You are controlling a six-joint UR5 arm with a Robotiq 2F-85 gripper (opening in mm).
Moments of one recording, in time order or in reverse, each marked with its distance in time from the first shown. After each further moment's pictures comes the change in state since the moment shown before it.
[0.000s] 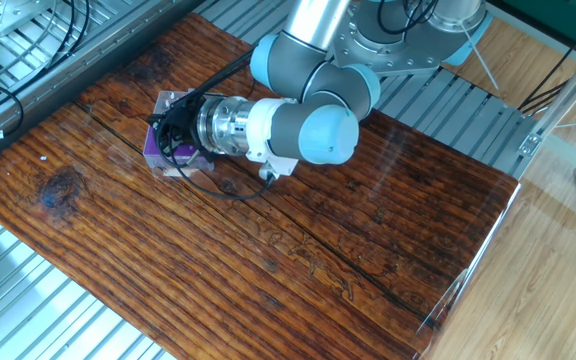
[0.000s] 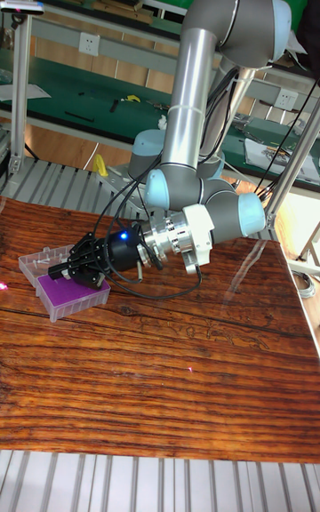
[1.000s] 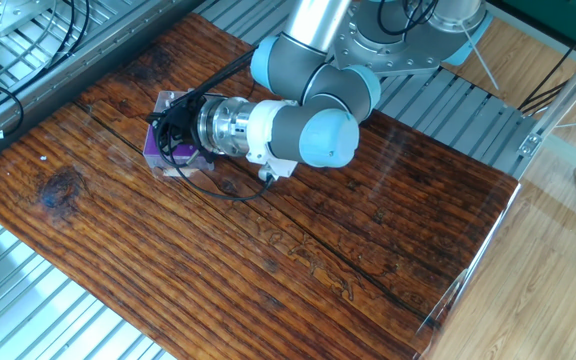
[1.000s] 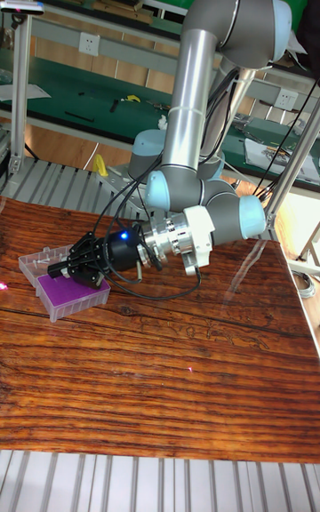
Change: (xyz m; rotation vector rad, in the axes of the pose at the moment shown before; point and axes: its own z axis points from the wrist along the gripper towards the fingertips) arm 0.004 0.002 -0.001 -0.010 0.022 0.005
